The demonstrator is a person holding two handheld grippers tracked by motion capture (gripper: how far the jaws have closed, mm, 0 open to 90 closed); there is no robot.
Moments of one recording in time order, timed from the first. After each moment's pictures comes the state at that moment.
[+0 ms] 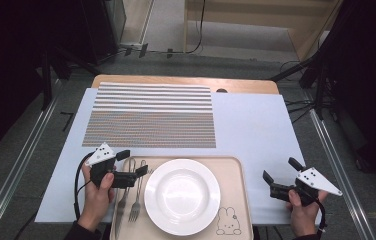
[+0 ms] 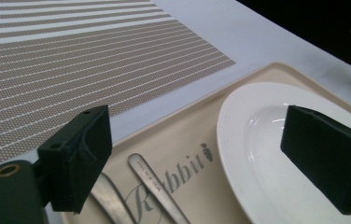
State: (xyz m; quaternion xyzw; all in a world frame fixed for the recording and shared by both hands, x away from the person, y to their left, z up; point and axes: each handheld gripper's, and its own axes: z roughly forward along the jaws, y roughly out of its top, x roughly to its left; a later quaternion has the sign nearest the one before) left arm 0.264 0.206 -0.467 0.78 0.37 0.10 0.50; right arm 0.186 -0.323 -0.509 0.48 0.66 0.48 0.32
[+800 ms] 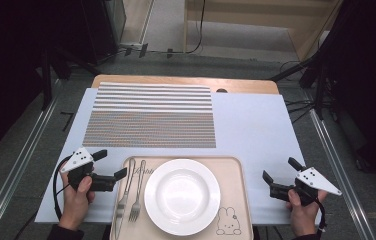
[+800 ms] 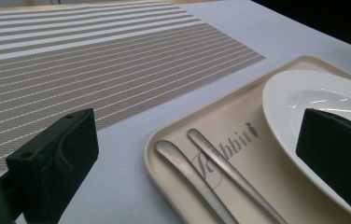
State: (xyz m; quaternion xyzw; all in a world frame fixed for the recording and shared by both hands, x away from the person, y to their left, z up) left arm 0.259 0.260 -0.473 0.77 0.37 0.15 0.50; right arm 0.187 -0.323 -0.510 0.48 0.66 0.48 0.32
